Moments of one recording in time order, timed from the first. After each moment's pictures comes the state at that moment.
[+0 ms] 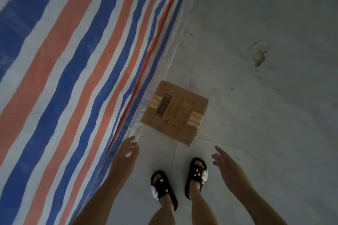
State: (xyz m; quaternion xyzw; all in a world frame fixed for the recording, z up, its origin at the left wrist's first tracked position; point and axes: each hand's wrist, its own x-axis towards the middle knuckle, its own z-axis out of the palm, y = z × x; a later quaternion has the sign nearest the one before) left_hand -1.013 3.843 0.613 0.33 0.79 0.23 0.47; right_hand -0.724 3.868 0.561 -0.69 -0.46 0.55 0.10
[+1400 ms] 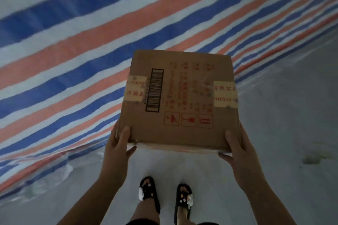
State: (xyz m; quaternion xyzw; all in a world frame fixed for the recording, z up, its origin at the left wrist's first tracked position) left_hand -0.929 3.759 0.805 -0.04 0.72 0.64 0.25; right_hand -0.767 3.959 0.789 -0.45 -0.50 0.71 0.19
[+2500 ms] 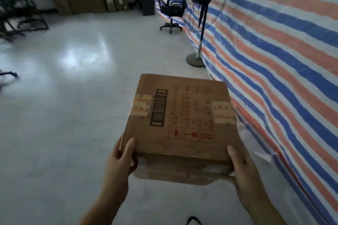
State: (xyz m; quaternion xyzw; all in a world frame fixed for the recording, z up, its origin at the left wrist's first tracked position) left_hand -0.356 3.181 0.884 -0.55 0.38 0.60 -0.44; right_hand -0.576 3.287 0.856 0.13 -0.68 0.62 -0.38
